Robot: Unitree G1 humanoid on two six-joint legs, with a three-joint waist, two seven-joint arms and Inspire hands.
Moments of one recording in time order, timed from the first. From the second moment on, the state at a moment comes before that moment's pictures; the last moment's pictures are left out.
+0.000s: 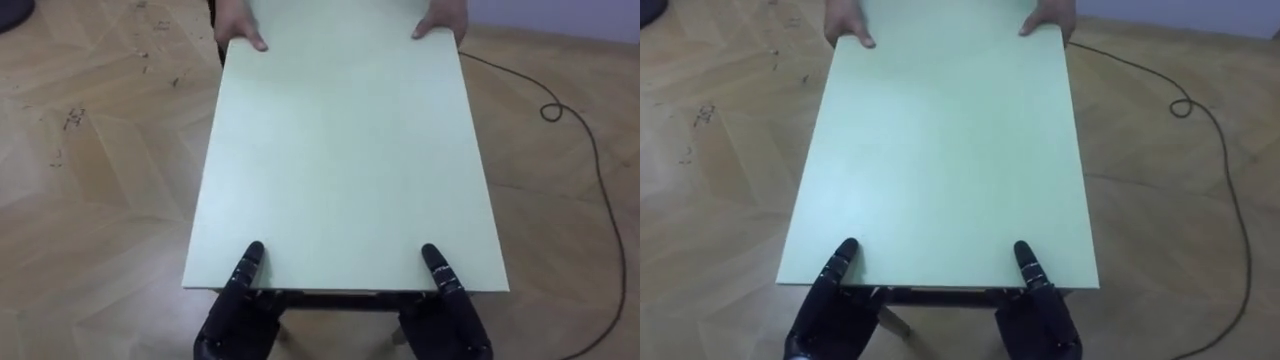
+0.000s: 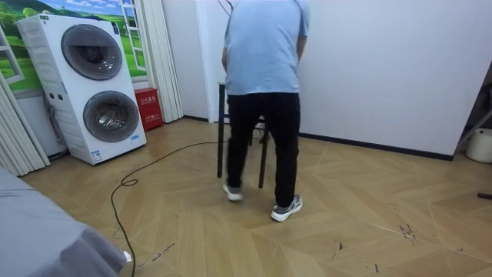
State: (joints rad) left arm 0.41 0.10 -0.21 0.13 -1.18 0.02 -0.16; right arm 0.39 -0.20 0.26 0.18 1.41 -0.07 0.29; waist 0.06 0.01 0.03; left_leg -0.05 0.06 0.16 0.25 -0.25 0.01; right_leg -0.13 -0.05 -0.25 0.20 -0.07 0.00
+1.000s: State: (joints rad) left arm 0.39 0.12 -0.19 0.08 -1.21 0.02 -0.14; right arm 0.31 -0.20 0.25 0.17 1.40 -0.02 0.25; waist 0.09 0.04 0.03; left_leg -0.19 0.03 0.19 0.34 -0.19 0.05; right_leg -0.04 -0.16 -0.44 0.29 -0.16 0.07
